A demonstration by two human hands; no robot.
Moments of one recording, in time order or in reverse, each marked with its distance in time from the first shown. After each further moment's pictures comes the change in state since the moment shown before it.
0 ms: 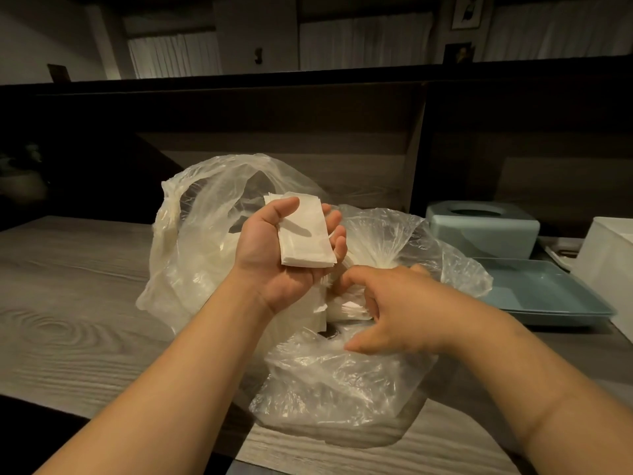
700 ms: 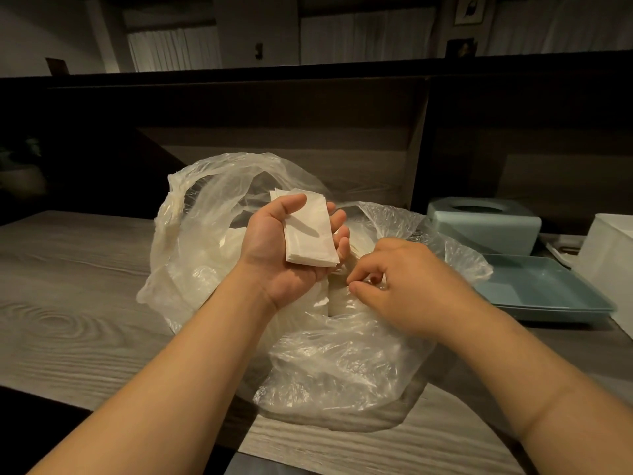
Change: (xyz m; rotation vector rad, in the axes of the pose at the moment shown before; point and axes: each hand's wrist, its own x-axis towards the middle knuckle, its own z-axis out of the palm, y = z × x) left_hand 0.002 -0.002 -0.001 0.042 -0.004 -0.031; right_hand 0.009 0.007 0.007 0.042 0.284 0.031
